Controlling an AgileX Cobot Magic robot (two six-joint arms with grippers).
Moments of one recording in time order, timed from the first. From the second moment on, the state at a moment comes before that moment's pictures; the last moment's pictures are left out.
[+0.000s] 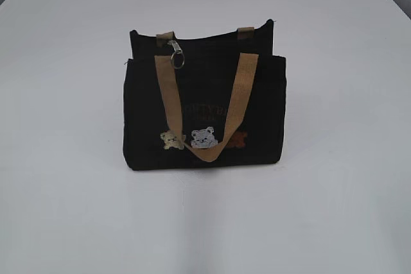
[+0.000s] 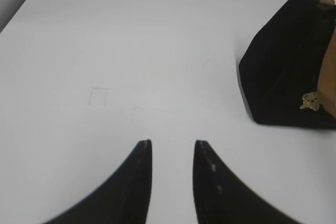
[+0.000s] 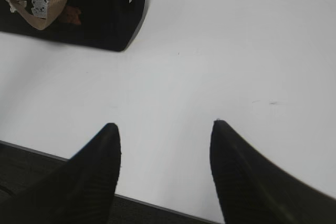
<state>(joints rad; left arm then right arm) -0.05 -0.01 -0.53 -0.05 1.06 -0.02 0.10 -0.01 -0.49 0.16 1.10 -0.20</state>
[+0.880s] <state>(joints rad) -0.05 0.92 -0.54 -1.30 0.48 1.50 0.10 -0.01 -0.49 0.16 1.10 -0.20</state>
